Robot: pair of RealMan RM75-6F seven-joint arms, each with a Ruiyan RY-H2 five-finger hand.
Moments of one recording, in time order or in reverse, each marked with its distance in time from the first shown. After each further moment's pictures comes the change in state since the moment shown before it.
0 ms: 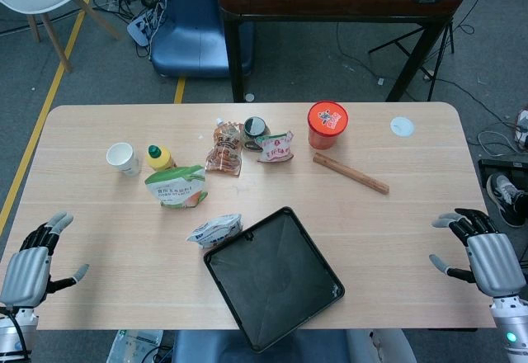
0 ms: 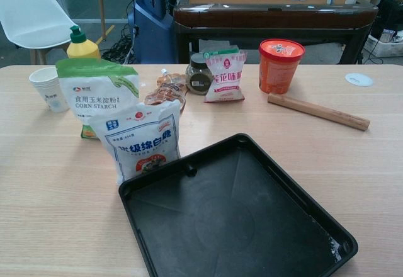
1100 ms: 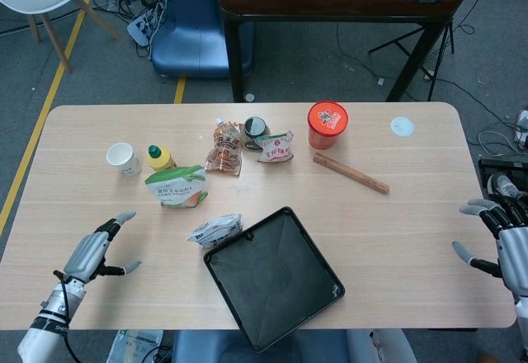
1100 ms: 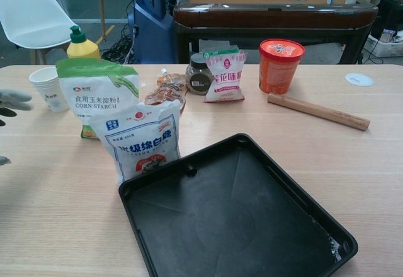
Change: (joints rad) left arm -0.219 -0.110 -0.009 0.187 0.030 -0.371 -0.384; right arm -0.030 0.090 0.051 -0.092 0.029 0.099 -0.058
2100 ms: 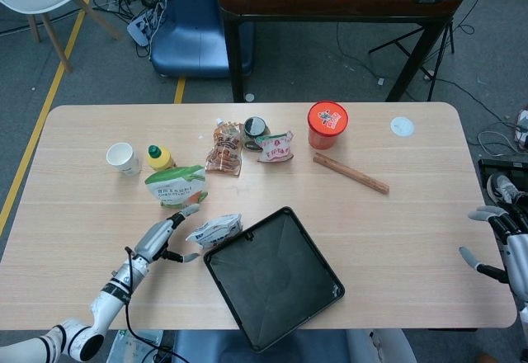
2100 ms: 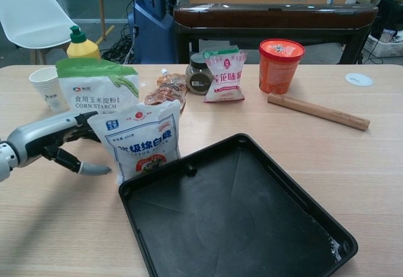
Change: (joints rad) left arm -0.219 -0.351 -0.016 0.360 0.047 -0.149 -0.286; right arm -0.028 -0.011 -0.009 0.008 0.036 -0.004 0.006
